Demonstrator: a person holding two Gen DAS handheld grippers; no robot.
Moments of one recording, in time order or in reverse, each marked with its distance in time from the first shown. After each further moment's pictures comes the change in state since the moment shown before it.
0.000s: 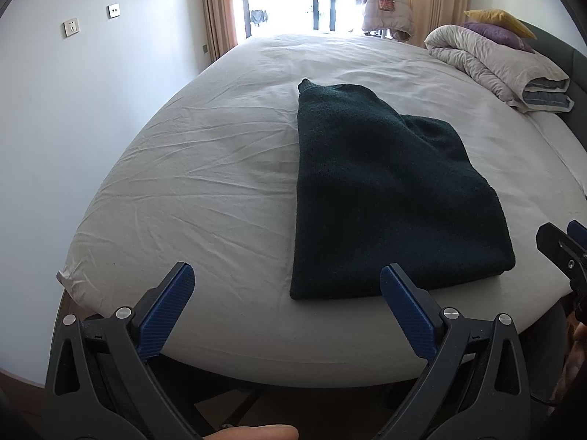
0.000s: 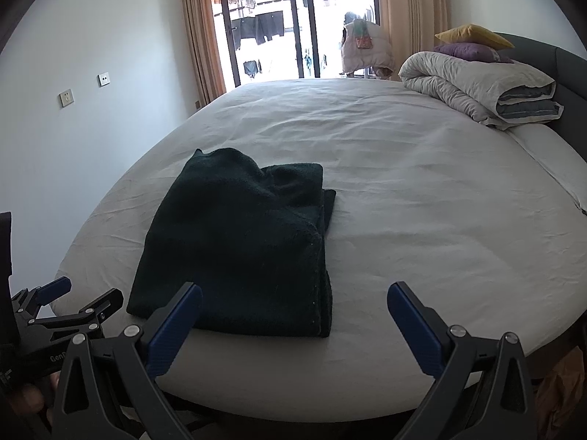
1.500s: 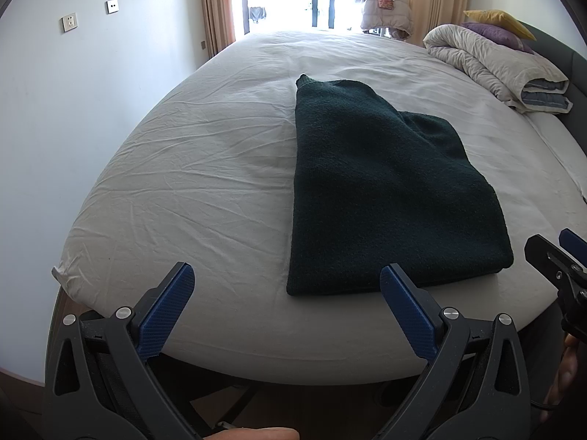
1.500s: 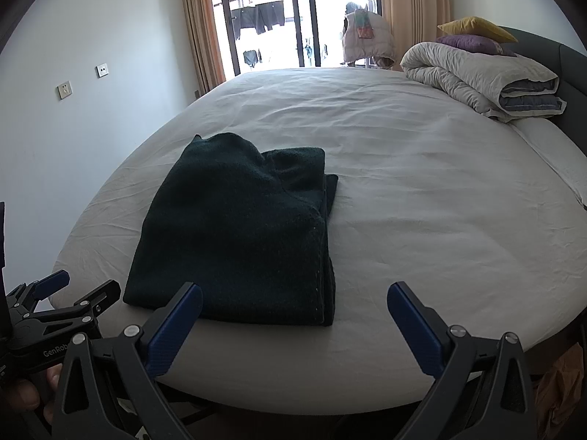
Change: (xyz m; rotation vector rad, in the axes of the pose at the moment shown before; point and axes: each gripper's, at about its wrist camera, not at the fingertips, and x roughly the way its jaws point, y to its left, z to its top) left arm 0.001 -0.001 -0.001 -0.009 0.010 -0.010; right arm 0.005 0.002 -0.006 -0.002 0.037 0.000
